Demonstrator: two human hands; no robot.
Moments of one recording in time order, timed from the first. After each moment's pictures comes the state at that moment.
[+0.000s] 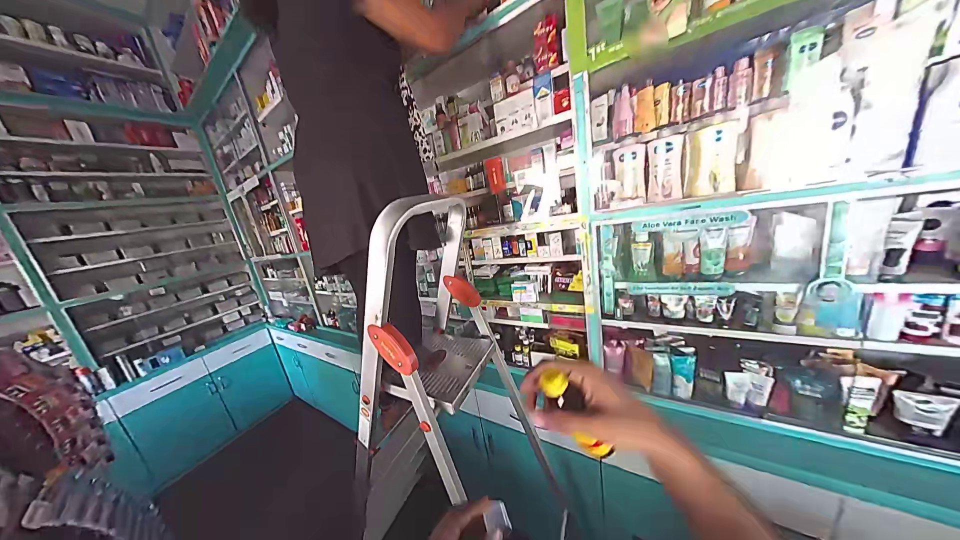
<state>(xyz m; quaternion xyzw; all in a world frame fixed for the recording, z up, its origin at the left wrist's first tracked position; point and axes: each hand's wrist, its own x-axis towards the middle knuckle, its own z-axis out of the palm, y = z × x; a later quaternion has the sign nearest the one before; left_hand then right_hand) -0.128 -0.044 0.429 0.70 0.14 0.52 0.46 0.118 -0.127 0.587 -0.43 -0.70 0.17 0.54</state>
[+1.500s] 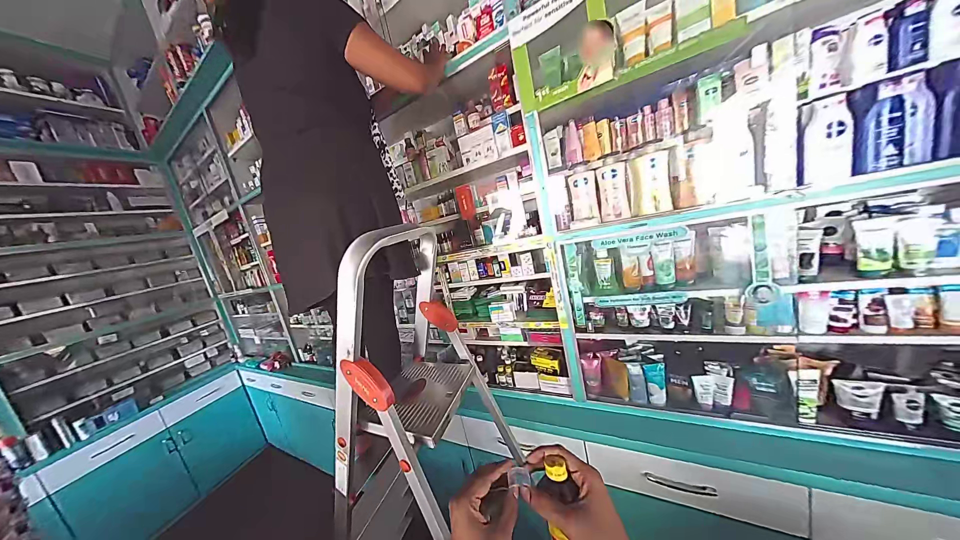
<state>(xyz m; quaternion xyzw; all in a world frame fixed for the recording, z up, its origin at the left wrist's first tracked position) -0.038 -0.028 0.463 0.73 0.07 0.49 0.47 0.090 -0.128 0.459 -0.48 -0.46 0.10 0.74</state>
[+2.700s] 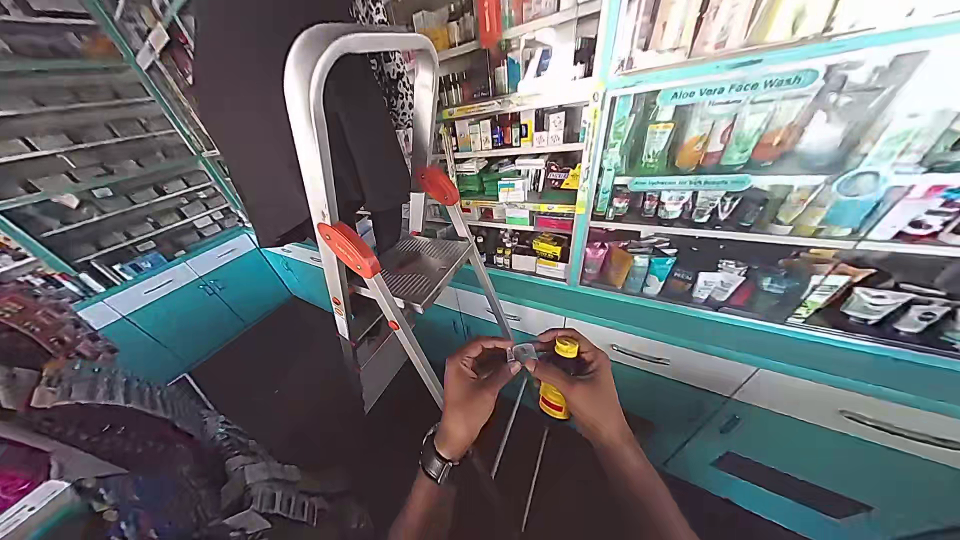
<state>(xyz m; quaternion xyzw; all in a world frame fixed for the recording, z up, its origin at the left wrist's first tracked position) -0.021 -0.036 0.453 0.65 0.06 0.43 0.62 0.113 -0.142 0.438 -0.45 -0.40 0.17 0.78</state>
